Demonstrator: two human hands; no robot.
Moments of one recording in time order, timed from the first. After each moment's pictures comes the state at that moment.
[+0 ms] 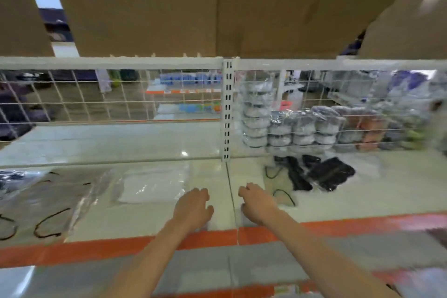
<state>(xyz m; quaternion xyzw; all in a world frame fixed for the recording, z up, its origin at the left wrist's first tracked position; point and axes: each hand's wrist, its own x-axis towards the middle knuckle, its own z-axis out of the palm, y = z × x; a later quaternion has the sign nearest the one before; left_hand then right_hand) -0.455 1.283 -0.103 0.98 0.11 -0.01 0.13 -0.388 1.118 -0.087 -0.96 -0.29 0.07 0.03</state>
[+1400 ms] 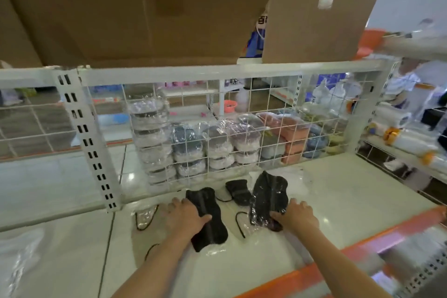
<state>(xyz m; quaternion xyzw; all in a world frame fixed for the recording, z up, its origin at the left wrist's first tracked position) -0.197 1.088 -0.134 0.98 0.18 -0.09 0.09 -0.167 0.829 -0.127 -0.98 0.13 0.10 0.11</state>
